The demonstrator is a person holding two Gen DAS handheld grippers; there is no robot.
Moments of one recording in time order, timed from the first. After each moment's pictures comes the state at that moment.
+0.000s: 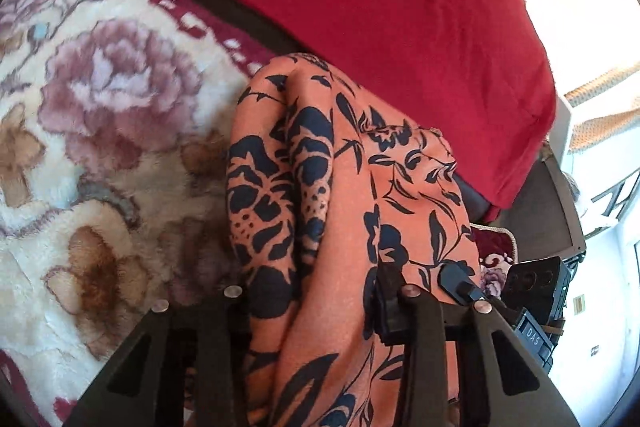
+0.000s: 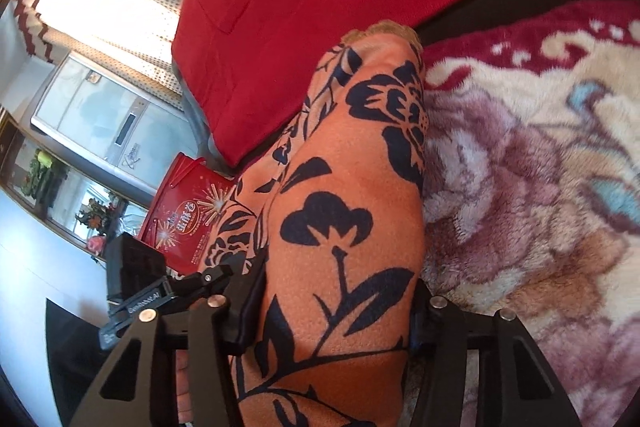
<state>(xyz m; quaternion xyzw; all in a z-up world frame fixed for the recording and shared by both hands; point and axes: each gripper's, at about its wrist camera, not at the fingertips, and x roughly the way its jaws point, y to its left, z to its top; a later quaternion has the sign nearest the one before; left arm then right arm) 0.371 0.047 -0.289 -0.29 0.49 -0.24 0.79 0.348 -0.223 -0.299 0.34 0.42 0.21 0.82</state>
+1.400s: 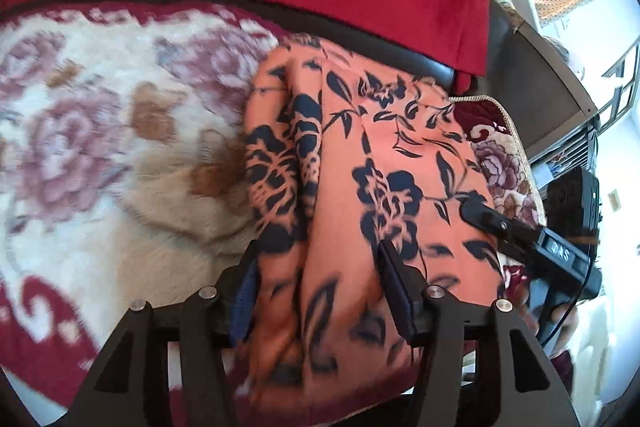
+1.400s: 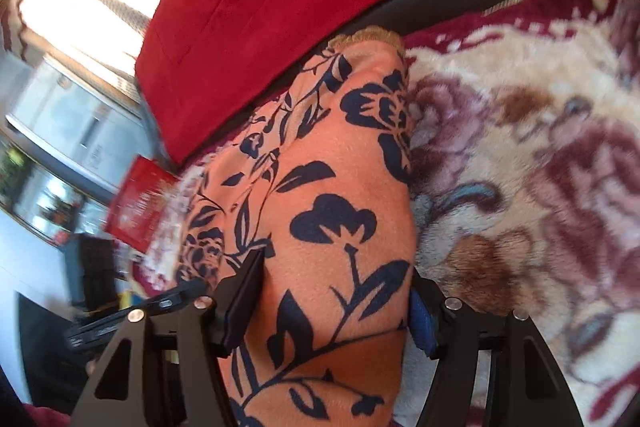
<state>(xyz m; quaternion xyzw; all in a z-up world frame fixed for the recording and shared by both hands) 0.218 -0.125 -0.269 -0.12 0.51 -0.29 0.80 0.208 -0.409 -0.273 0.28 0.45 0.11 0.84</state>
